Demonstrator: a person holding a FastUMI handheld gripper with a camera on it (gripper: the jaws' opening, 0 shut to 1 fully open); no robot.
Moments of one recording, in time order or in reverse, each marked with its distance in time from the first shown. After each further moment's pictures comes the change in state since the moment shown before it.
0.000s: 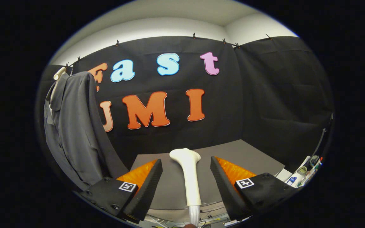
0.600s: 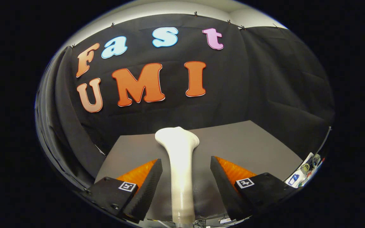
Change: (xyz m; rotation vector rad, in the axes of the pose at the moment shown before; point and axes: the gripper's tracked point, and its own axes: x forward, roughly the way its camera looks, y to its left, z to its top) arm 0.091 -0.025 -0.076 -0.015 0.208 -0.016
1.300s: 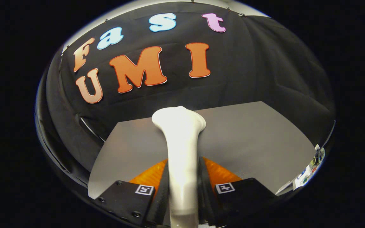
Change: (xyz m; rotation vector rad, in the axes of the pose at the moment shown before) arm 0.028 0.010 -0.036 0.044 0.140 0.060
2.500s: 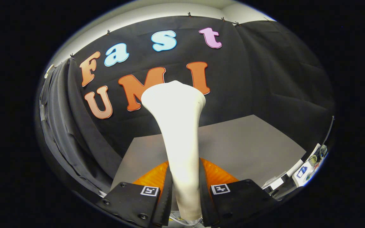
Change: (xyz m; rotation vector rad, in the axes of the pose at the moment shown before) arm -0.088 0.013 0.038 0.030 -0.164 0.045
